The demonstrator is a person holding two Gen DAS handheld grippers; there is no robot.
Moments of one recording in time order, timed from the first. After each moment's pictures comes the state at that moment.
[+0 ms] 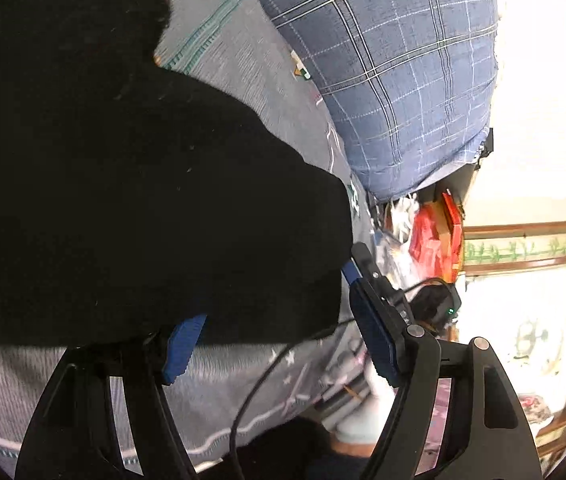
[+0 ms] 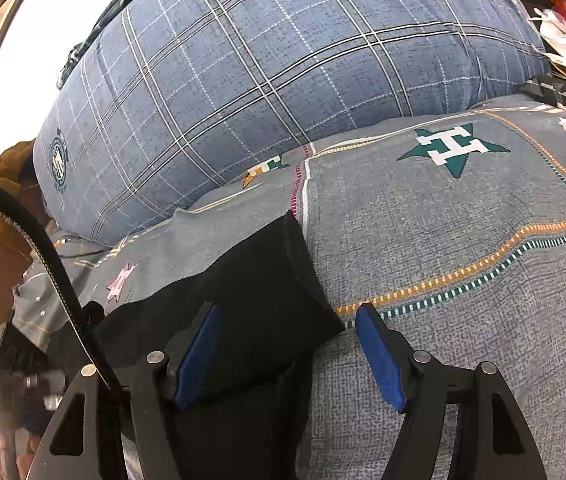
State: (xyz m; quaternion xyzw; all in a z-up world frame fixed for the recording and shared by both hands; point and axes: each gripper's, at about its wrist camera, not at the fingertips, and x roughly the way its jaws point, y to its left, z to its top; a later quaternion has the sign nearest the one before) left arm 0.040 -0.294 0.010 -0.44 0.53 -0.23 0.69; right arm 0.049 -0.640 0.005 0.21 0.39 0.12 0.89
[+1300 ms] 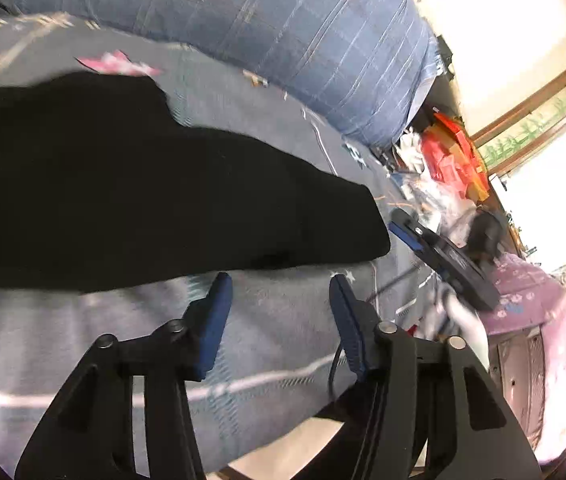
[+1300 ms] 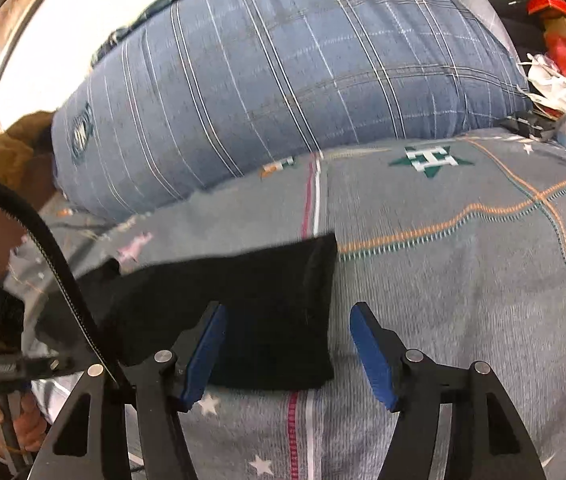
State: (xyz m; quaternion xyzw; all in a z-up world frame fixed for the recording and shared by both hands) left arm -0.048 -0.243 0.047 -0.23 0.47 -0.28 0.80; right arm -0.029 -0.626 0.025 0.16 0.35 0.12 0.92
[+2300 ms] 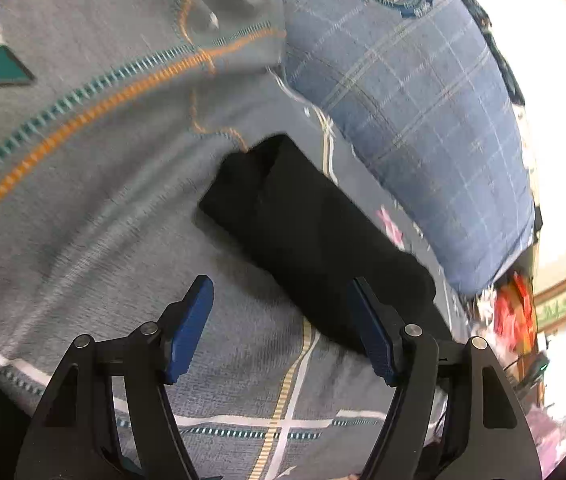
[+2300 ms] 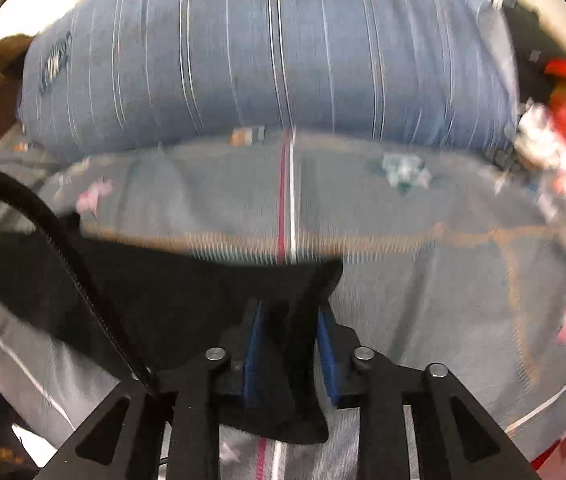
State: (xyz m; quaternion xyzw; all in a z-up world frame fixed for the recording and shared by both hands) left arm -0.081 -0.004 0.011 -0.37 0.41 -0.04 0.83; right arm -0.019 -0.594 0.055 0.01 0.40 0.04 0.91
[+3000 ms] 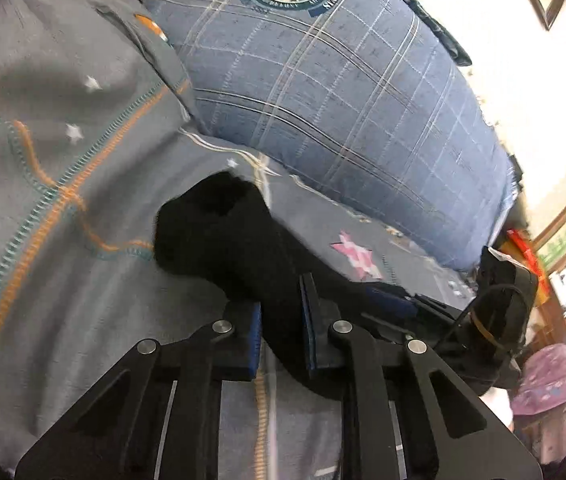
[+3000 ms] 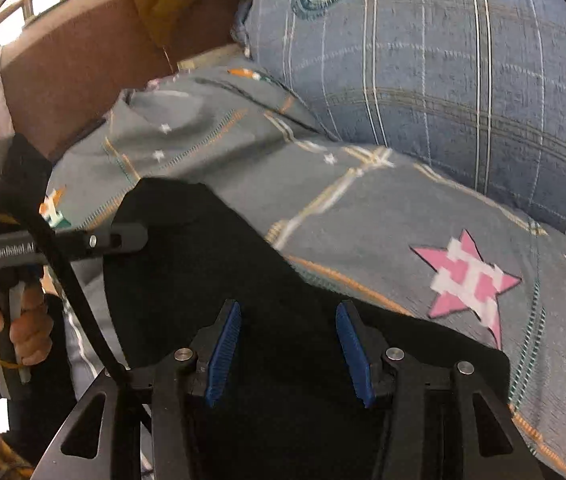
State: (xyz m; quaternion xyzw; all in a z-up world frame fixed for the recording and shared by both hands) left arm -0.014 -0.015 0.059 -0.25 0.37 -0.10 0.89; right arm 0.069 -0.274 0.029 -0.05 0.38 0.40 0.83
